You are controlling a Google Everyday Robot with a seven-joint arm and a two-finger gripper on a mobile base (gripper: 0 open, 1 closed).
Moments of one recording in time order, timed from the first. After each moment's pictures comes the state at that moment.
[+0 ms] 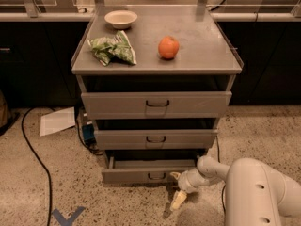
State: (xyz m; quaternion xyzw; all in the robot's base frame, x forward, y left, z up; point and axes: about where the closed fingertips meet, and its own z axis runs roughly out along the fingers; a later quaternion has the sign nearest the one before) arm 0.543 -0.114 0.197 -0.61 0.71 0.28 0.20
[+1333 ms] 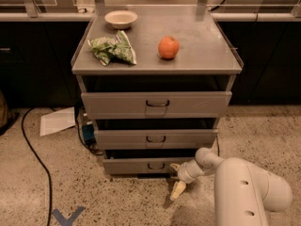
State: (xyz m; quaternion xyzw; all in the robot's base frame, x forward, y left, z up) arm 0.596 -0.120 0.192 -0.62 0.71 0.26 0.22
